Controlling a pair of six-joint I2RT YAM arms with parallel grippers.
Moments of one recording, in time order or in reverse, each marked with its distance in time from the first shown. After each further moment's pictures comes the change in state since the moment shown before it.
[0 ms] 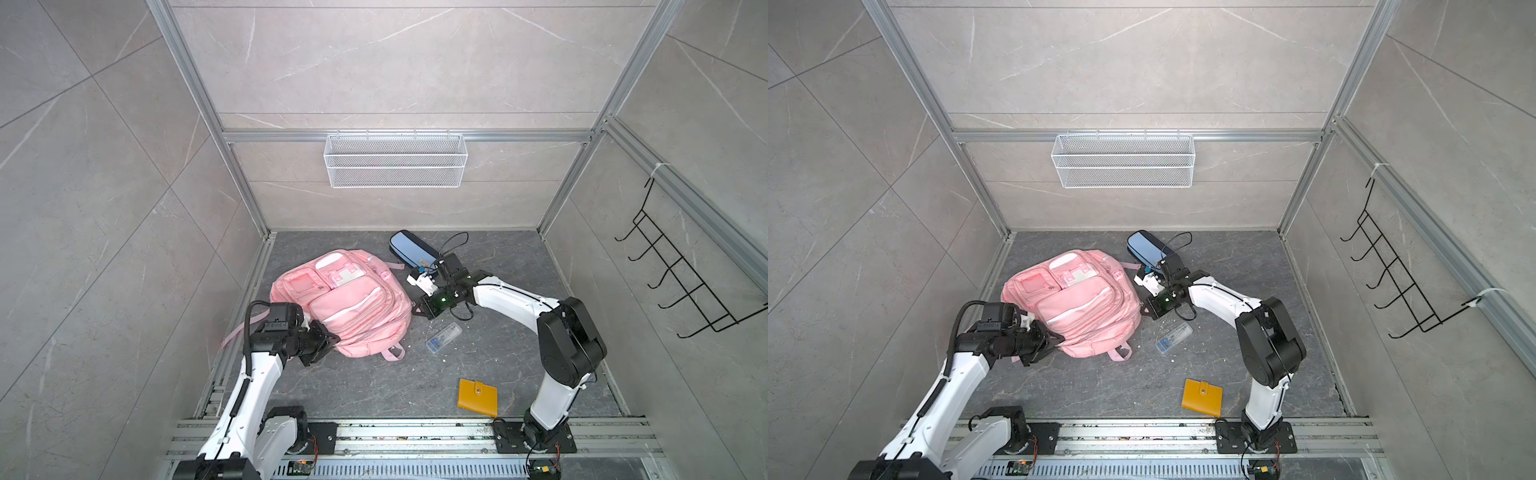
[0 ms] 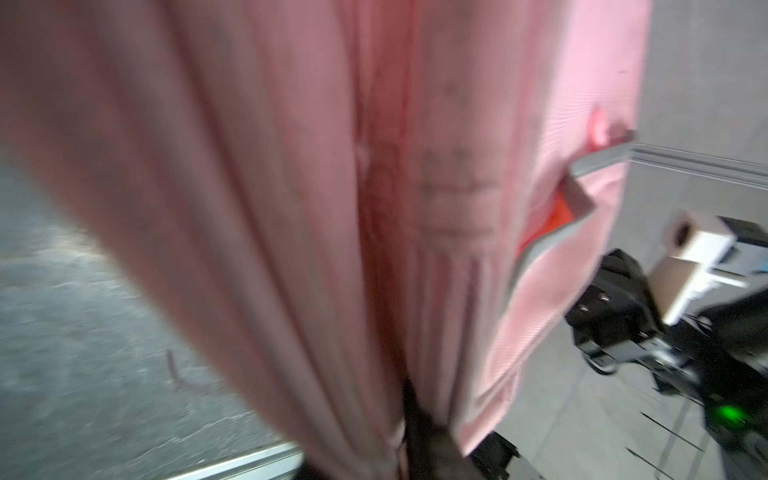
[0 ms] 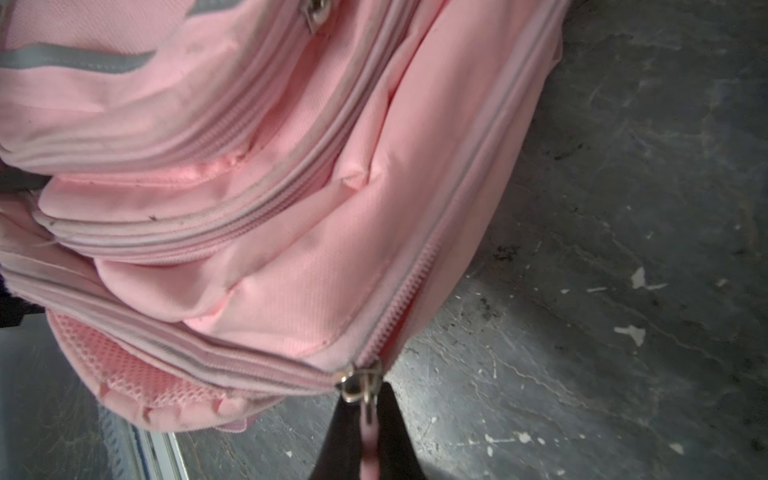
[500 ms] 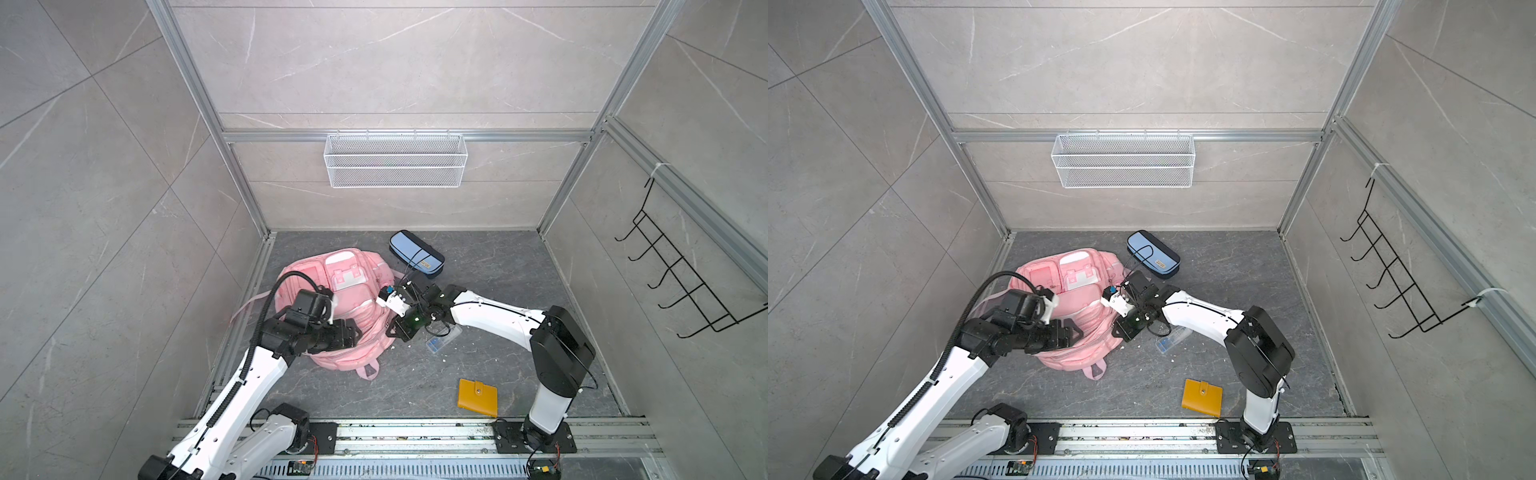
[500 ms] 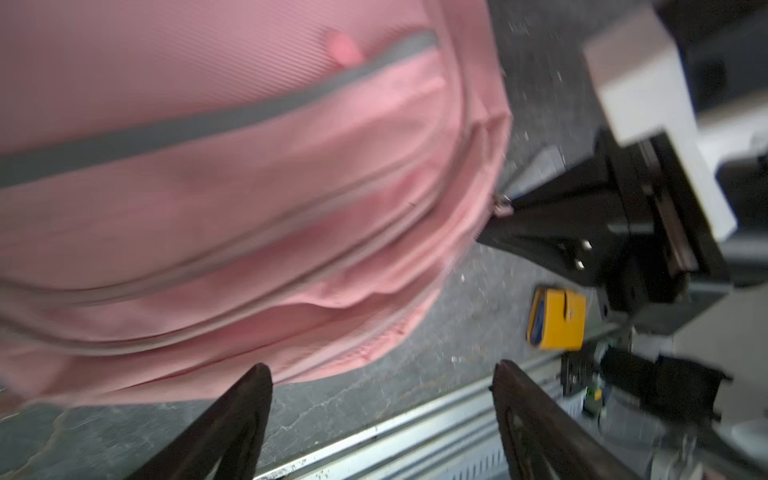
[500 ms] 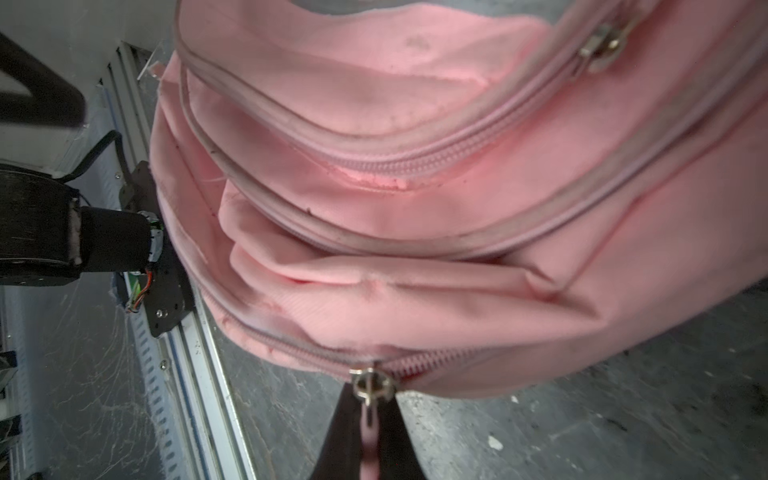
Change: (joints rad) left arm -0.474 -0.015 0.212 -0.098 -0.277 0.317; right arm 0.279 0.000 0.037 0.018 0.029 0.132
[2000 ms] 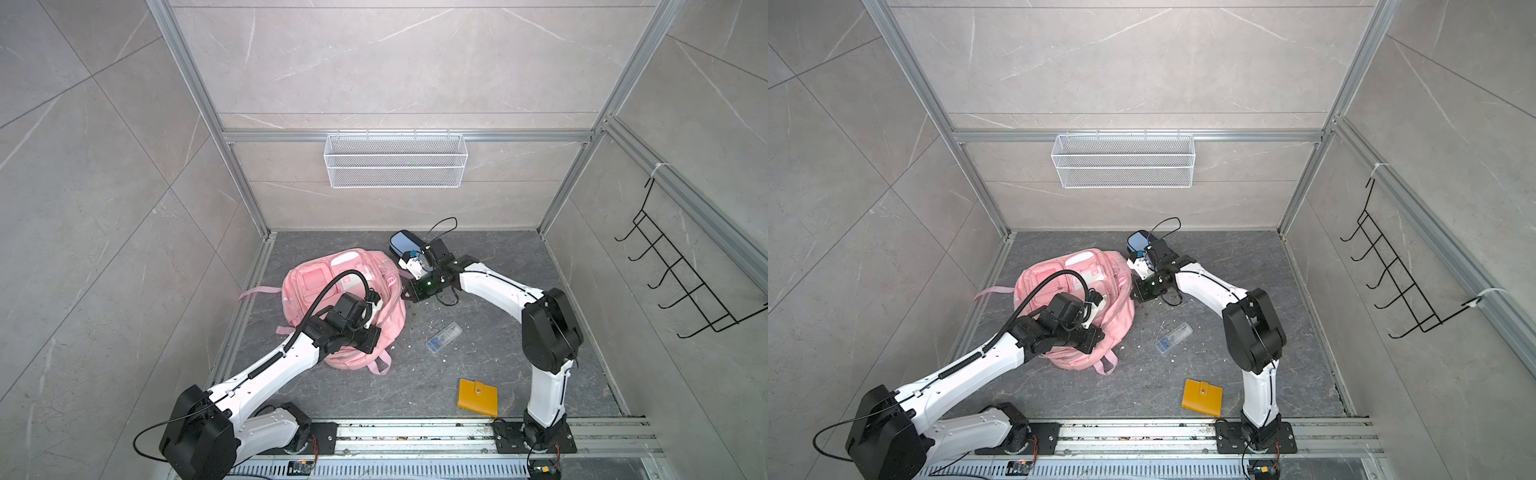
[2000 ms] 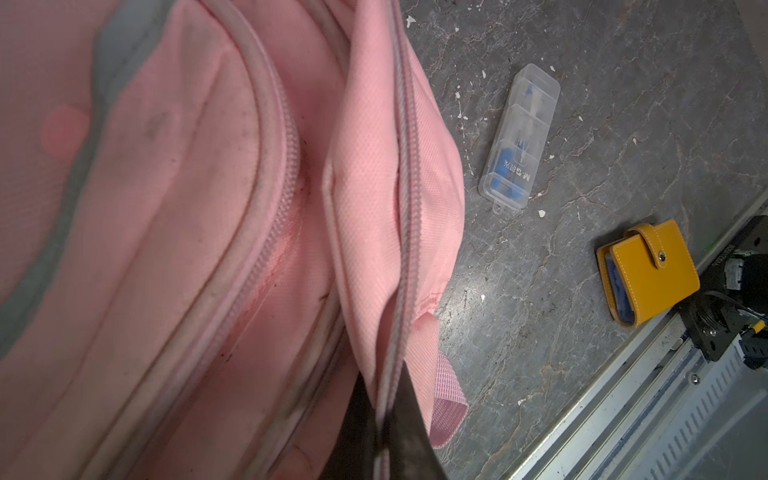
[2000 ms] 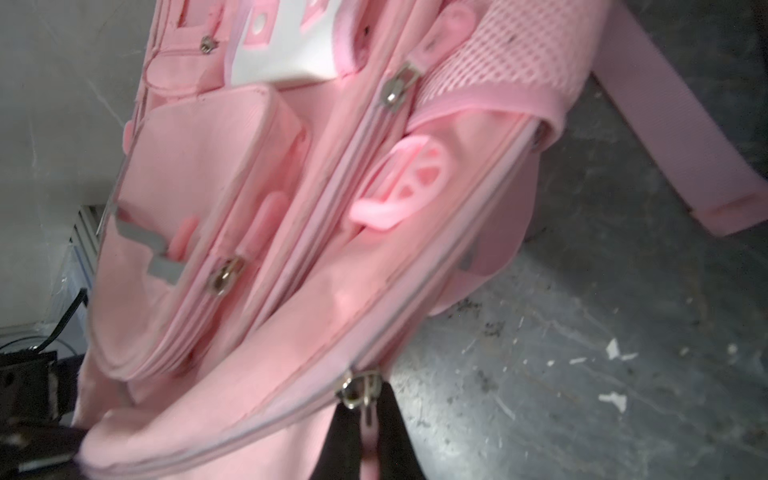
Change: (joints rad) left arm -0.195 0.214 -0.103 0.375 -0.057 0.253; right arm -0.264 0.187 0.269 -0.092 0.019 0.069
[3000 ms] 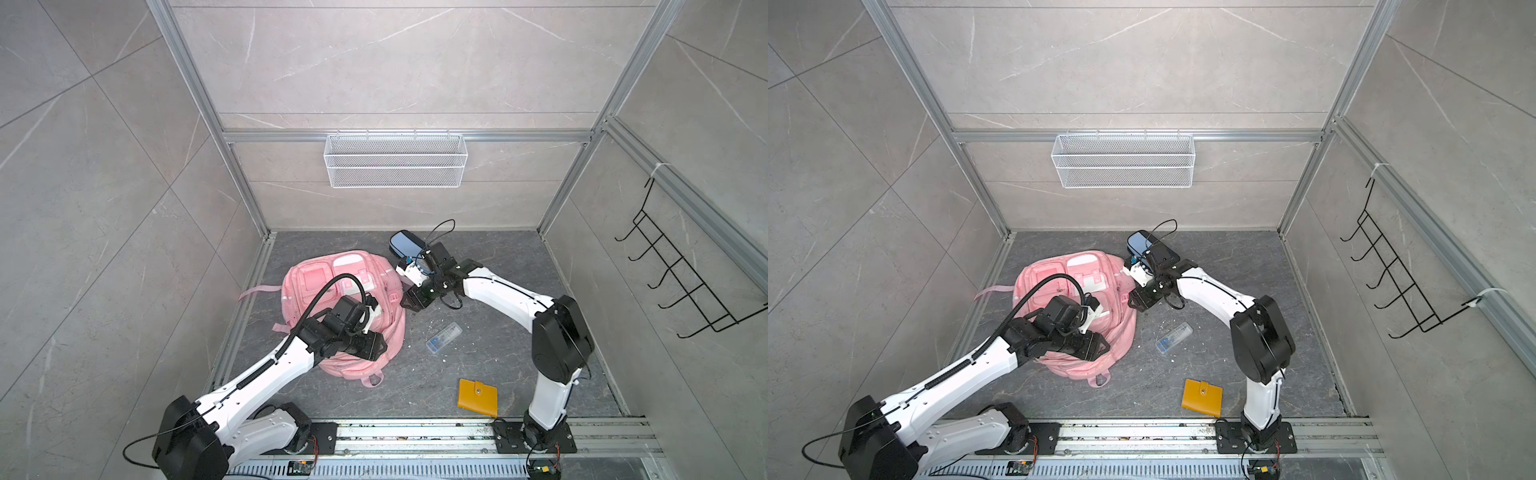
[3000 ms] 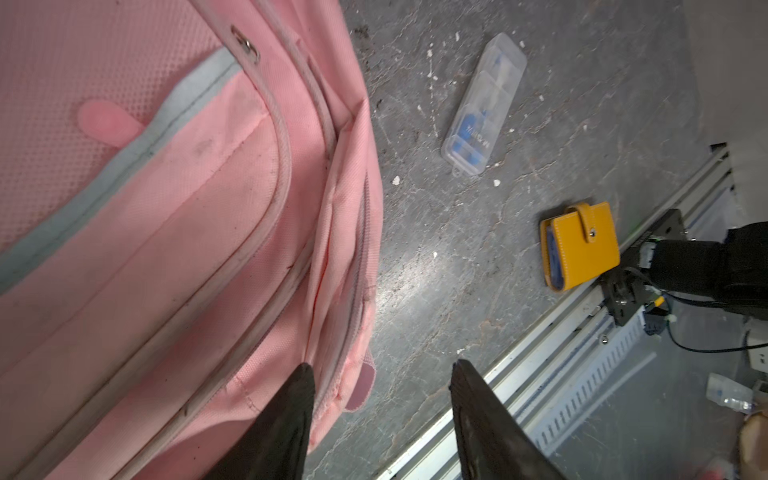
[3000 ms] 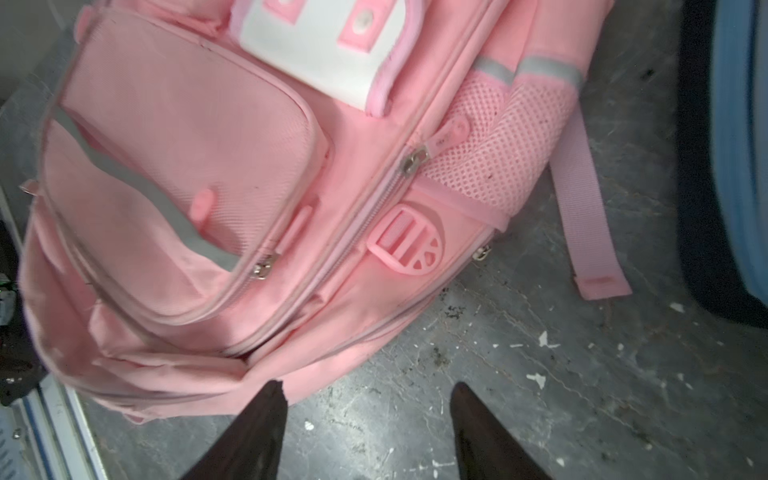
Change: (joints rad) left arm -0.032 -0.074 0.048 -0.146 0.081 -0.150; right arm 0.051 -0.162 -0.114 -0.013 0.122 -0.260
